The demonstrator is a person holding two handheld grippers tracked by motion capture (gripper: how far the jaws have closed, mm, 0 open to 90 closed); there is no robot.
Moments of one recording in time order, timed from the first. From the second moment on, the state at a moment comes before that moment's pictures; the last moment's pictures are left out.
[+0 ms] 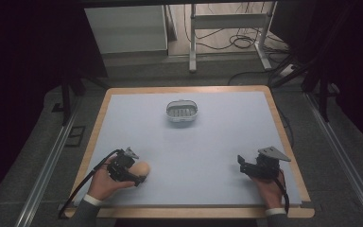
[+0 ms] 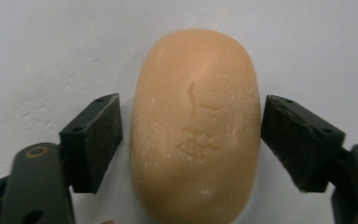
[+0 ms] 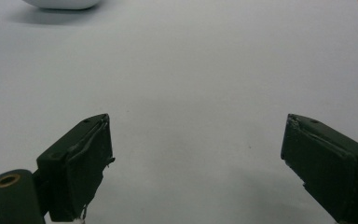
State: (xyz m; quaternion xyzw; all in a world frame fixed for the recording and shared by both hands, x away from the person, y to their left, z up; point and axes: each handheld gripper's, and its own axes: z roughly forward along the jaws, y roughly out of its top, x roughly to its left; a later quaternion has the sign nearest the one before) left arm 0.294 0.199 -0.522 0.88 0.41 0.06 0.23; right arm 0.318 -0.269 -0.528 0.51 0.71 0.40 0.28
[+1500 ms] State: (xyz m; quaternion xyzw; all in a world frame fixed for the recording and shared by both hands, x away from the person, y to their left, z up) left arm 0.312 0.201 -0.495 0.87 0.41 0.08 0.25; right arm 0.318 -0.269 -0.528 0.51 0.71 0.40 0.28
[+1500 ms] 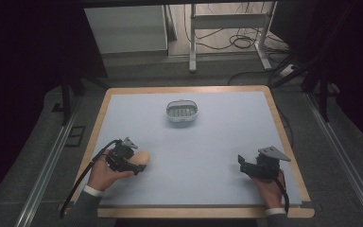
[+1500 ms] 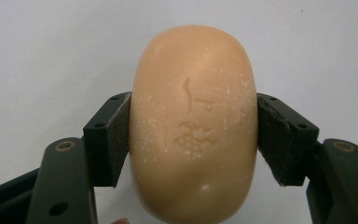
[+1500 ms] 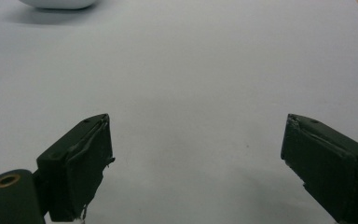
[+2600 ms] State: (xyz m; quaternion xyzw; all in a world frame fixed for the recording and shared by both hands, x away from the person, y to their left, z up) left arm 0.326 0.190 -0.482 0.88 0.40 0.08 0.26; right arm 0.318 -0.269 -0.528 0.51 0.71 0.40 0.28
